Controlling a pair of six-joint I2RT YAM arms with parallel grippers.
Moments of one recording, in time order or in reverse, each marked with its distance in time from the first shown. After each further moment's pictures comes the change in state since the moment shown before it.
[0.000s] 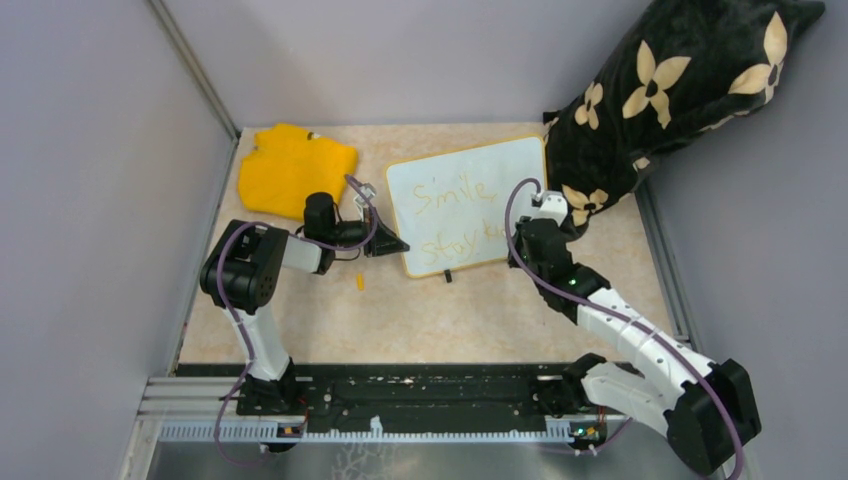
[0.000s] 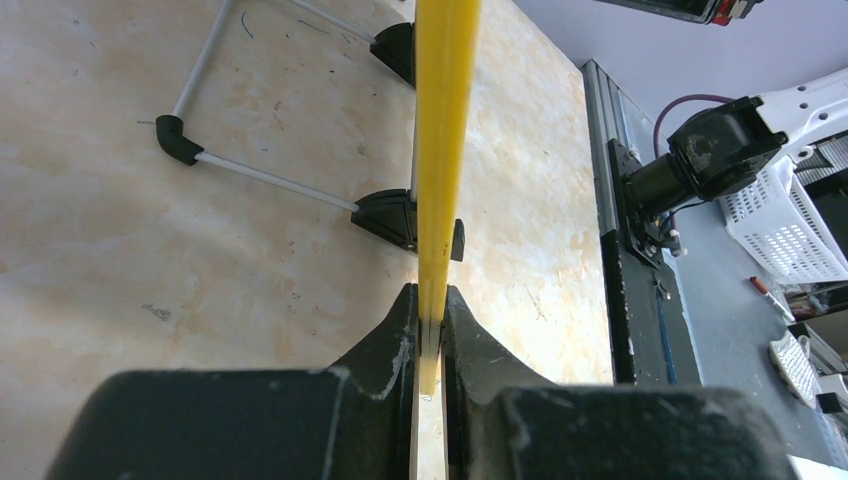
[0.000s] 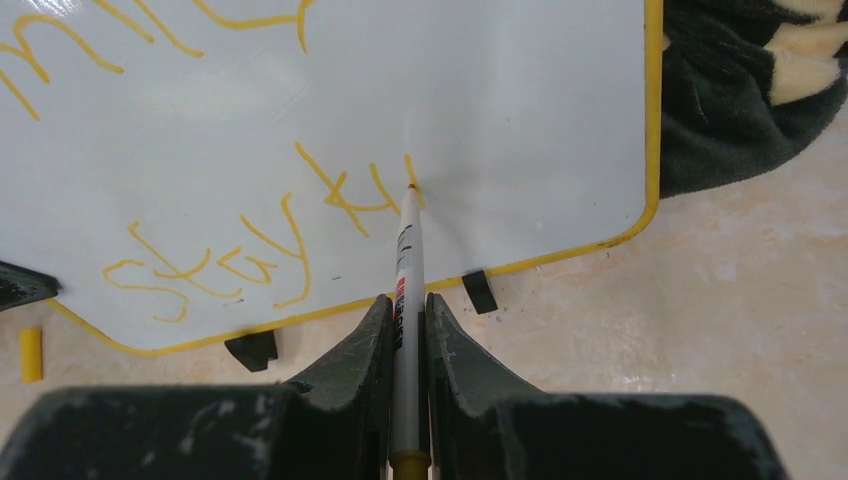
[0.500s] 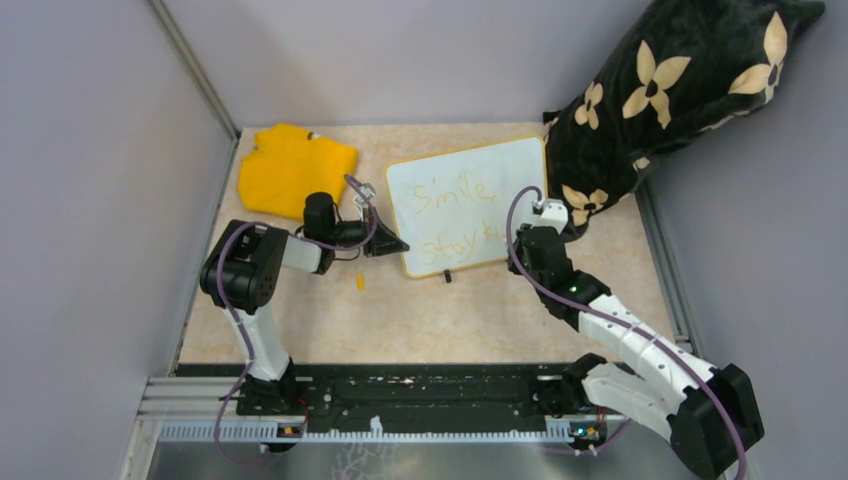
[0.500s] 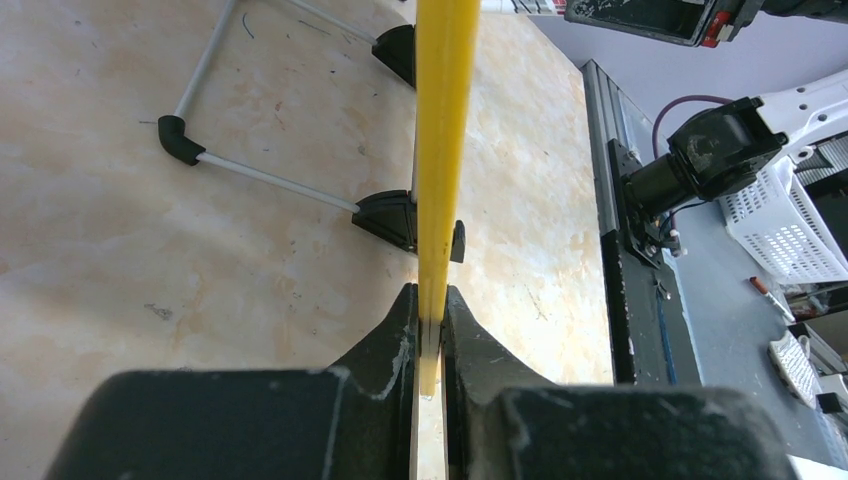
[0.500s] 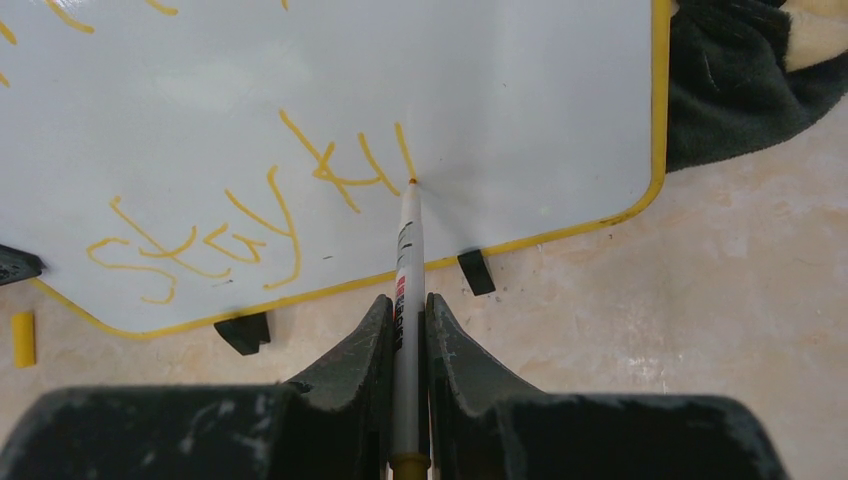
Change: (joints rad) left arm 0.002 0.000 0.000 0.000 0.003 -0.001; right arm 0.007 -0.037 -0.051 0.006 -0.003 0.024
